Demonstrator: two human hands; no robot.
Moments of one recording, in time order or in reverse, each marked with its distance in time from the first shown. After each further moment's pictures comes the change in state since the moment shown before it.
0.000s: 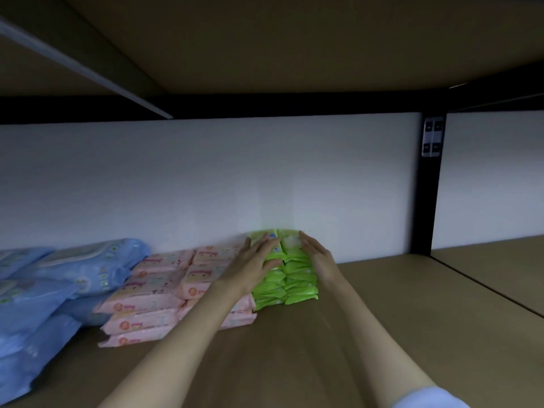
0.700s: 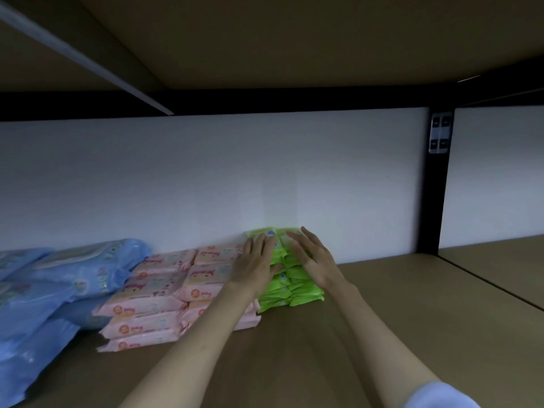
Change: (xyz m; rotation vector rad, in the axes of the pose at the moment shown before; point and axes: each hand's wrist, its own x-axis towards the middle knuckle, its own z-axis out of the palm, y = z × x) left_hand 0.013 -0.007 0.016 0.236 0.130 0.001; right_hand 0.004 0.003 0.005 -0.621 -0.090 -0.310
